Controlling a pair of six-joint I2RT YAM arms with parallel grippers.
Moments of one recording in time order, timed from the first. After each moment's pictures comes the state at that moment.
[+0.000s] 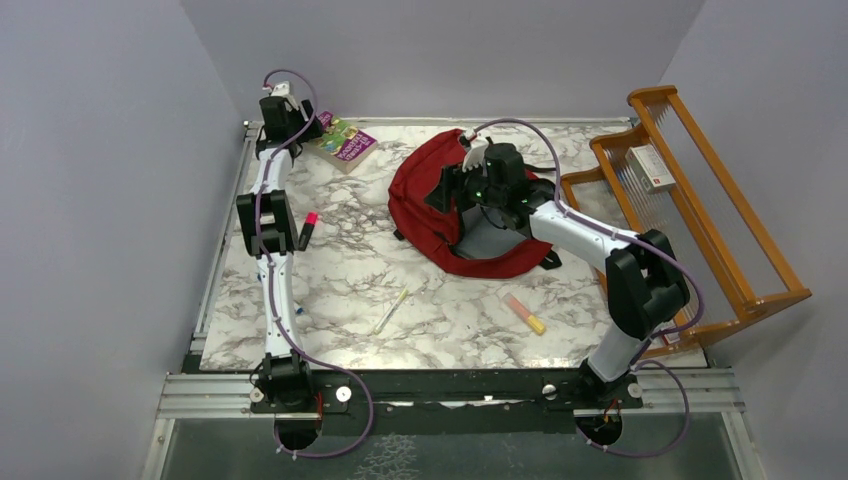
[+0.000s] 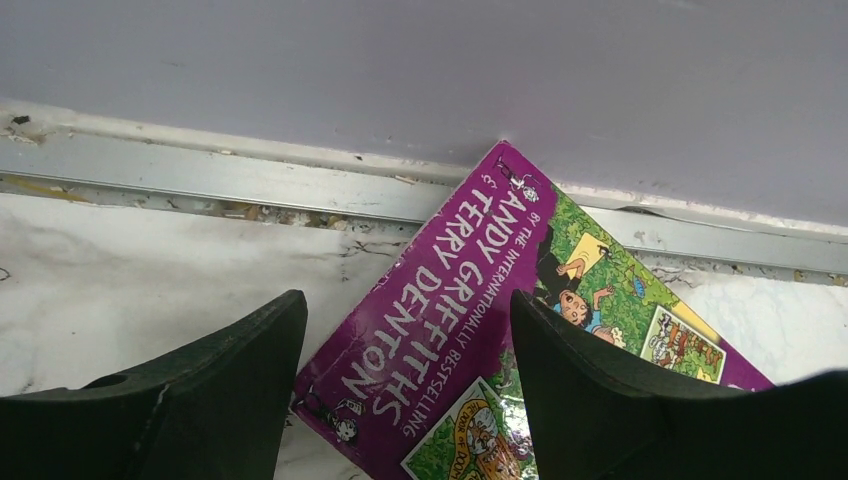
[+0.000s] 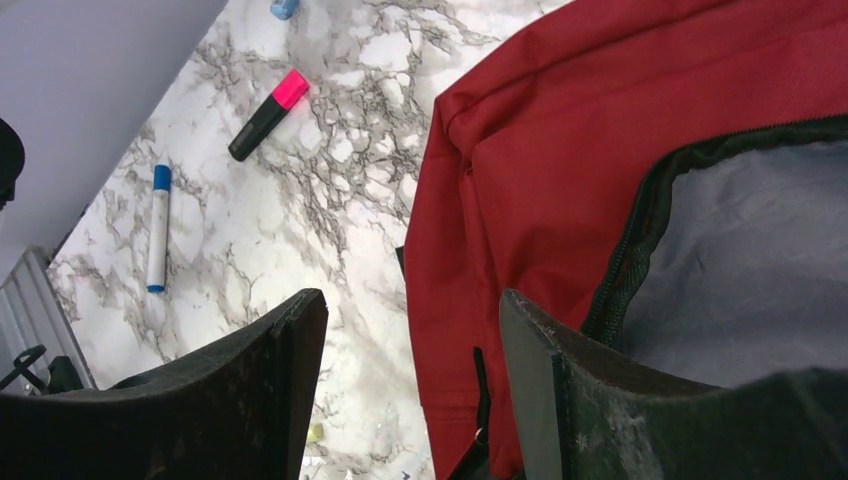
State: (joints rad) left arm 0.16 2.79 2.49 -0.08 0.23 -0.22; right arm 0.56 1.71 1.19 0.14 -0.35 0.29
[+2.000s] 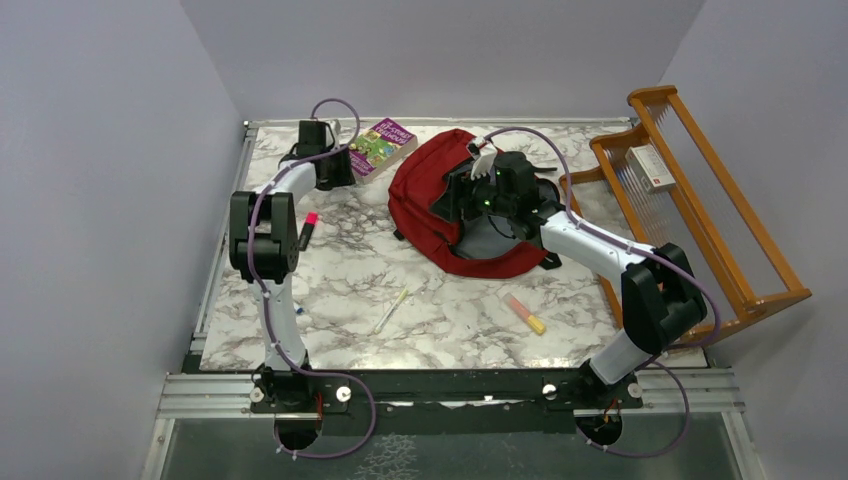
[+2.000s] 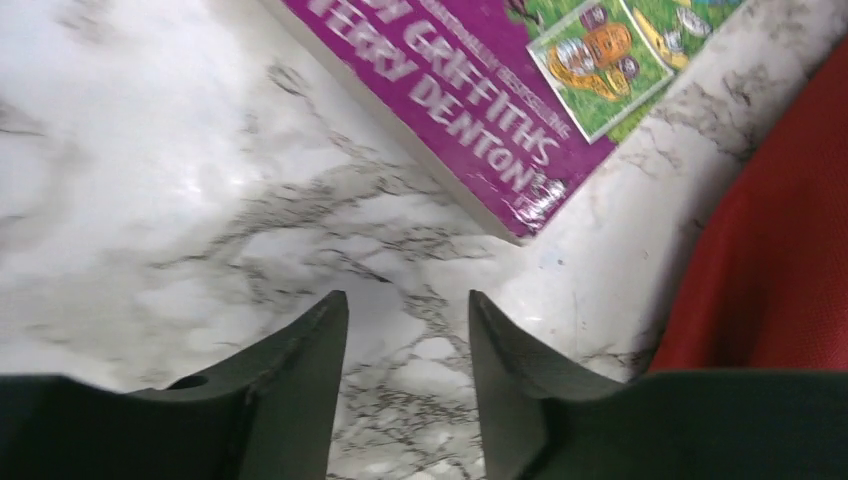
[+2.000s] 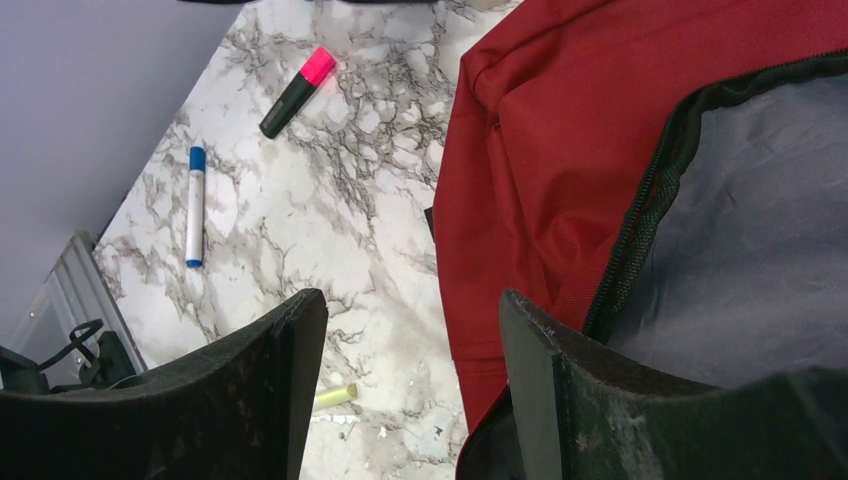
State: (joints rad) left arm -0.06 2.12 1.55 -0.27 0.20 -0.18; right arm 0.56 1.61 1.09 0.13 -0.37 0.34
